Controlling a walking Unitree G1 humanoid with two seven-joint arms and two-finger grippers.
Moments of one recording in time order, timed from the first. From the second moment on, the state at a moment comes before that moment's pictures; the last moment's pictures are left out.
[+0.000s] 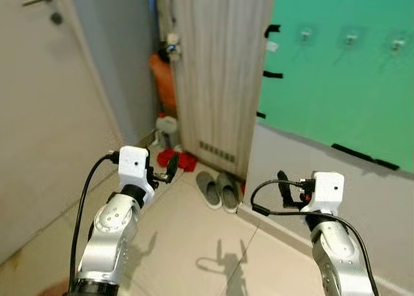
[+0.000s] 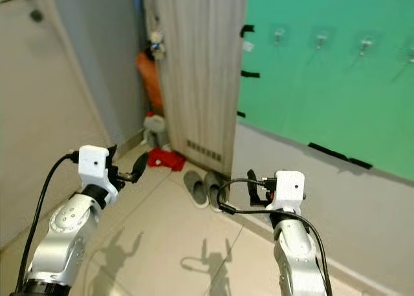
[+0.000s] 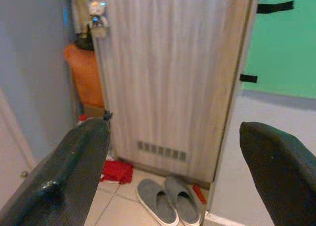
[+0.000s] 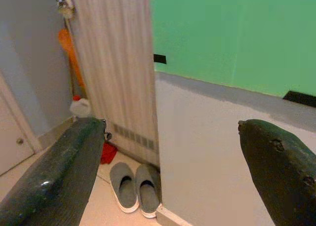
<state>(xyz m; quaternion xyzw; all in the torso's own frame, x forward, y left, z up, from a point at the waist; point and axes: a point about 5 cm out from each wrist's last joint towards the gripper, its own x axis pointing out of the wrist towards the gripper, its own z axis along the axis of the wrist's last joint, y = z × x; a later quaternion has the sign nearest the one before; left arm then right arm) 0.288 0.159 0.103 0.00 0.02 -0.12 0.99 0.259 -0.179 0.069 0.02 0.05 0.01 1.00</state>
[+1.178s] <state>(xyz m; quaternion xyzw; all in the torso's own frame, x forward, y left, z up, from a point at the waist) 0.295 0.146 0.101 0.01 0.01 -0.17 0.99 0.255 -0.182 0.076 0.02 0.03 -0.01 1.00</state>
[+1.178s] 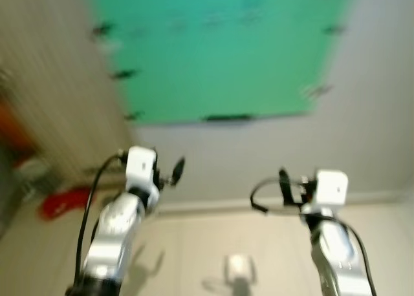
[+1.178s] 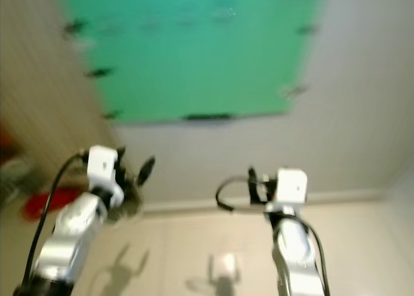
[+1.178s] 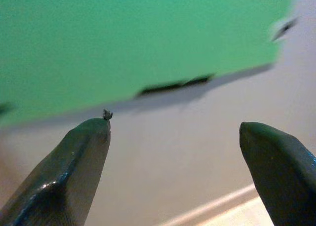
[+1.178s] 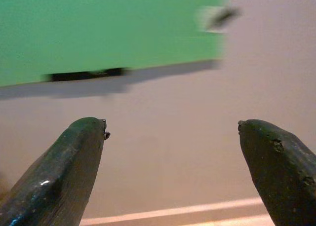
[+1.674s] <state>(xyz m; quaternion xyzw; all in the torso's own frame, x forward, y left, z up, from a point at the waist) 0.291 0.139 0.098 0.00 0.01 -0.18 0.98 0.252 -0.187 0.074 0.02 0.03 -0.01 1.00</state>
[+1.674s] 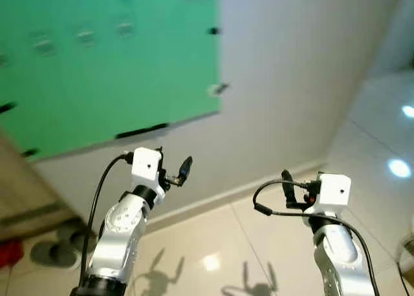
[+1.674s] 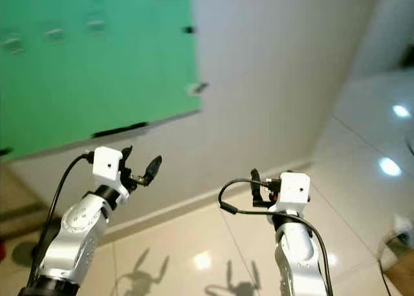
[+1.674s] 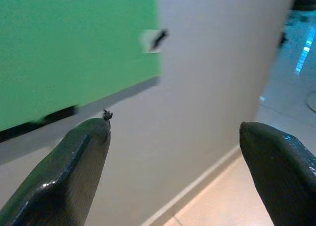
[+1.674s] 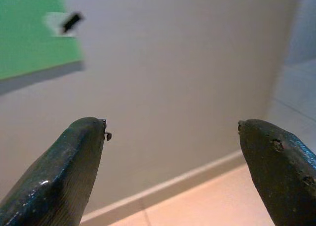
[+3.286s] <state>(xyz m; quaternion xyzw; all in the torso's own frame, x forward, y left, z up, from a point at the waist) 0.292 0.149 0.084 -0.05 0.05 -0.12 0.99 0.252 -0.191 0.077 -0.05 0.04 -0.01 1.00</state>
